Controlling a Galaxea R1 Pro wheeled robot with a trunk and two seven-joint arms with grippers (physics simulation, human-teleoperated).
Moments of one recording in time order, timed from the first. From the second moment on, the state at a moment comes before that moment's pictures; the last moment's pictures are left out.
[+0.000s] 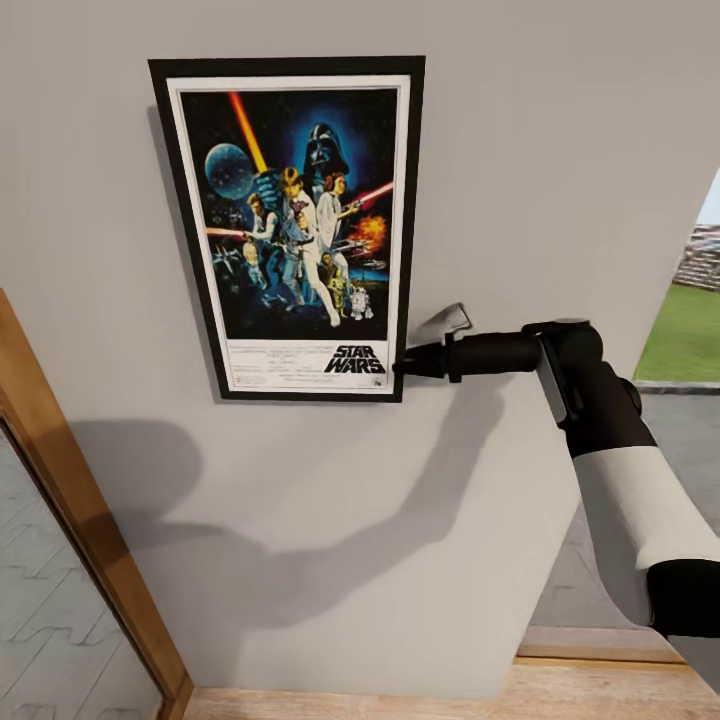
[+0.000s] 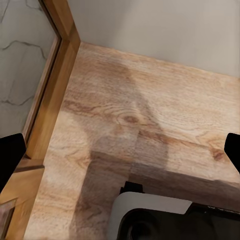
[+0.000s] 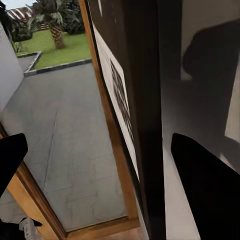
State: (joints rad) left arm 0.05 0.05 0.28 -0.51 0.00 -0.22 -0.10; right arm -1.15 -0.13 0.09 -1.13 -0.02 0.79 1.44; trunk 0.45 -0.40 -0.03
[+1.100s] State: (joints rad) left arm 0.05 0.05 0.28 -0.51 0.01 -0.22 -0.11; right arm -0.41 -0.13 0.08 -0.93 -0.11 0.10 1.49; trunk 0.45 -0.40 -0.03
